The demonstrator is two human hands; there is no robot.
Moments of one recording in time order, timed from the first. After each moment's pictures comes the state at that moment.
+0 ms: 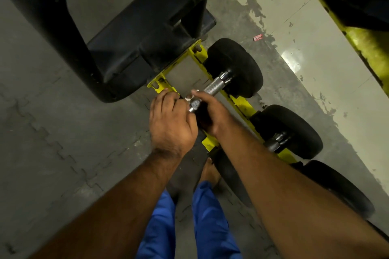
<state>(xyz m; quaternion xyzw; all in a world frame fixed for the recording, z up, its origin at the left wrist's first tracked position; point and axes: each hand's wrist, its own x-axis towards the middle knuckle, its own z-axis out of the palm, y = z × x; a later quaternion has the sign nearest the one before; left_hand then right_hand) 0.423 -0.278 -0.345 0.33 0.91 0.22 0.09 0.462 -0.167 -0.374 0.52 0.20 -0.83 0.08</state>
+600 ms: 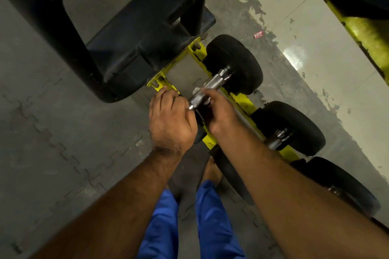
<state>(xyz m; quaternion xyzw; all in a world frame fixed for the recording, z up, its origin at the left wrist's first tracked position) 0.424 -0.278 -0.349 0.33 0.91 0.23 0.07 0.464 -0.161 -0.364 0.57 0.17 -0.80 -0.04</state>
